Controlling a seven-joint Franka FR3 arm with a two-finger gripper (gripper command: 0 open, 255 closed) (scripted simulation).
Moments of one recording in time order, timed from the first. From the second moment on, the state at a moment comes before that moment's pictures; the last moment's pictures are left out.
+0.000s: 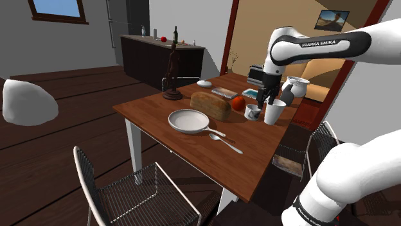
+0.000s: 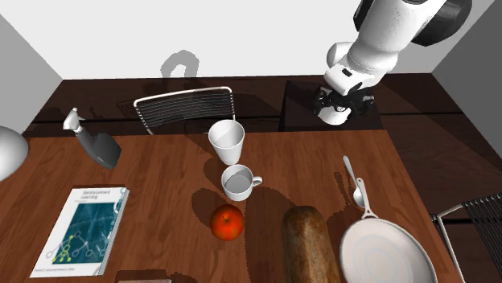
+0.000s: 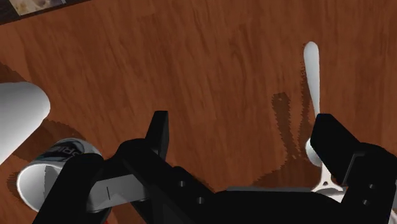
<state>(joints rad) -0.07 -0.54 -0.25 -2.35 -0.18 1.75 -0.14</state>
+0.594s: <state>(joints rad) -0.09 -0.27 -0.42 -2.23 -0.15 1.94 -0.36</state>
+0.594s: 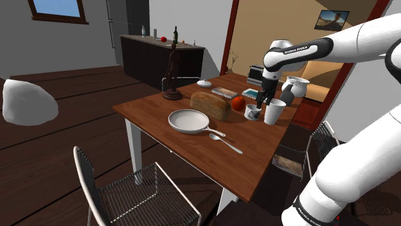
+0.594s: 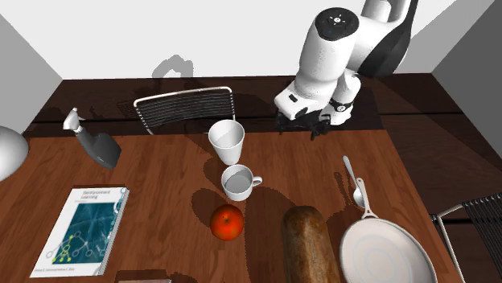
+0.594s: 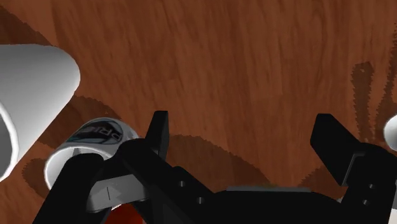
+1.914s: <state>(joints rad) -0.34 0.53 -0.51 -1.53 0.32 1.97 -0.89</state>
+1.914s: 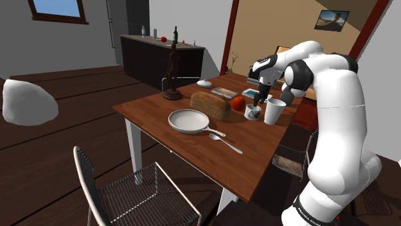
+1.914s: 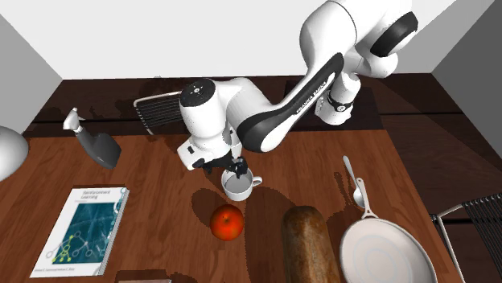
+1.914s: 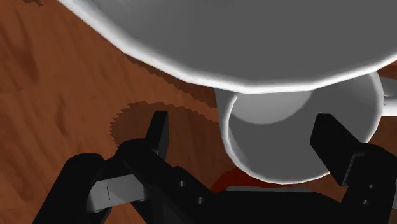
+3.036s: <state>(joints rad) -0.36 0.59 -0.49 -1.53 0.35 2.03 -0.91</state>
